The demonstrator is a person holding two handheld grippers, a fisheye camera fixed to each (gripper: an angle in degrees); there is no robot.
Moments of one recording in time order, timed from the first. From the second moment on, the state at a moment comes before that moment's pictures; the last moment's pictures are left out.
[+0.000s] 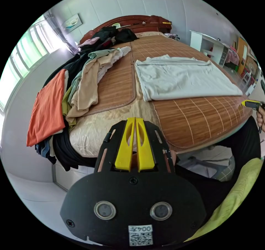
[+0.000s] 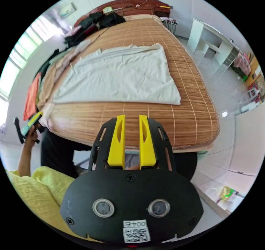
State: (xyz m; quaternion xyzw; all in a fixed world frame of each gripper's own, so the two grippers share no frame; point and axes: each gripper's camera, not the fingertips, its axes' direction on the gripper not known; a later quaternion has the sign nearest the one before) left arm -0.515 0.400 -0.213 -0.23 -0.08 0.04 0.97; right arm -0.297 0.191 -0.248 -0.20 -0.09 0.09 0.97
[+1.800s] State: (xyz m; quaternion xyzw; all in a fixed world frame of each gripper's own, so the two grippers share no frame) left arm -0.473 0.357 -0.142 -0.28 0.04 0.19 0.94; right arm -0.234 0.208 -0.371 -0.11 -0.13 0.14 0.98
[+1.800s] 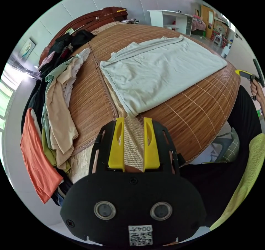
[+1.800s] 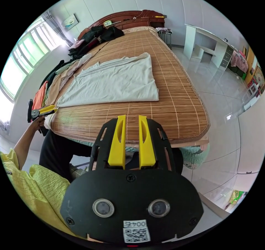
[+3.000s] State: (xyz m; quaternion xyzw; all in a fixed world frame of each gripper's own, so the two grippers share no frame) left arm -0.486 0.346 -0.117 -0.28 0.02 0.17 0.94; right arm -0.140 0.190 -0.286 -0.15 -0.16 -0.02 0.98
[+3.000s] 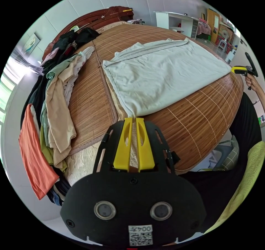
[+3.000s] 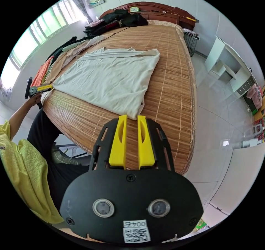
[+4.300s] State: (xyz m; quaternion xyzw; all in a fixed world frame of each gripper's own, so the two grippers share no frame) left arm -0.513 0.309 -0.123 -0.32 0.16 0.29 0.89; right arm -0.057 0.228 -0.233 -0.16 -0.19 0.10 0.96
